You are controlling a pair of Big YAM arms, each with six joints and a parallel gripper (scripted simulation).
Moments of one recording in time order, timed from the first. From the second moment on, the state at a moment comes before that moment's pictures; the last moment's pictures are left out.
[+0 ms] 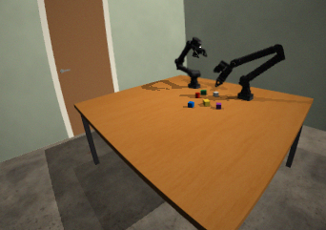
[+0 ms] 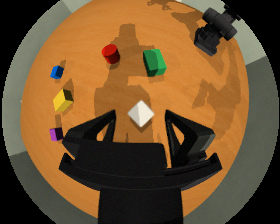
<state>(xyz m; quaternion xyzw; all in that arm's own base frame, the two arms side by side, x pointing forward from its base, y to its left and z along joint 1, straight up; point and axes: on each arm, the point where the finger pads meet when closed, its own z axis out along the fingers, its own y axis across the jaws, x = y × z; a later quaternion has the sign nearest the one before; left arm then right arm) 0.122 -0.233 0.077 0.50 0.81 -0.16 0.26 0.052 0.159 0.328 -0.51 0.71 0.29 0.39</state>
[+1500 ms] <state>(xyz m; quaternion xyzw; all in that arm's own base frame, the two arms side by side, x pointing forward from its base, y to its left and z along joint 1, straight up) 0.329 -0.181 0.026 0.81 0.44 0.33 -0.19 0.177 0.211 0.182 -0.34 0.74 0.25 0.53</state>
